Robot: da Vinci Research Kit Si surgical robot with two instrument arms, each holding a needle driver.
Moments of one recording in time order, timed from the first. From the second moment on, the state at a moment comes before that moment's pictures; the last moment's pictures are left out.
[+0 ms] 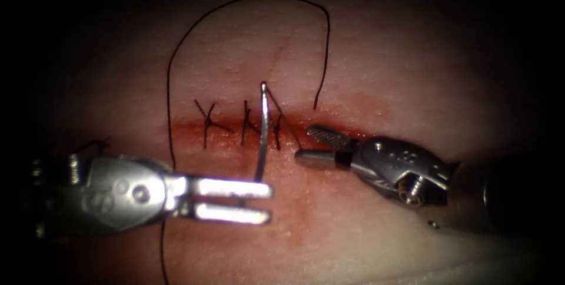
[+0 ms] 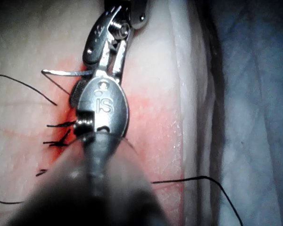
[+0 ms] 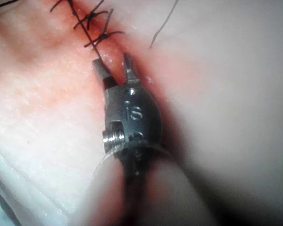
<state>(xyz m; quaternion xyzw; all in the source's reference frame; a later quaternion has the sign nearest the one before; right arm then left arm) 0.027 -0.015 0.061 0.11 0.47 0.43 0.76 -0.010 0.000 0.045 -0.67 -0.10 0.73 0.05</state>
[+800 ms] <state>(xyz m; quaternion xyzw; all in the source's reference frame) 0.026 -0.019 0.057 0.13 0.43 0.46 0.76 -0.010 -0.003 0.046 -0.67 -0.10 0.74 0.05</state>
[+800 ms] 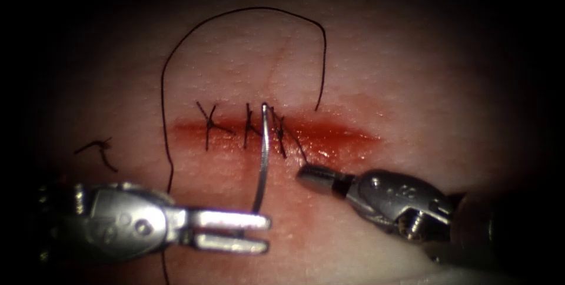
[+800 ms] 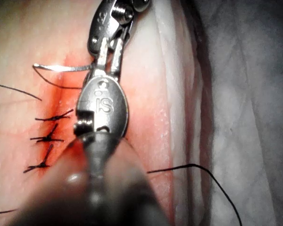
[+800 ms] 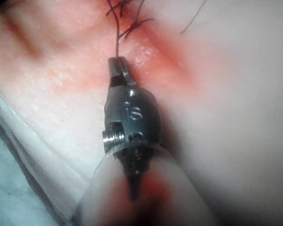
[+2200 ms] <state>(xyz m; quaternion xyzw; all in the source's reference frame) 0.028 -0.016 0.055 0.00 0.49 0.21 0.84 -0.004 -0.002 0.042 -0.67 -0.05 0.73 0.08</state>
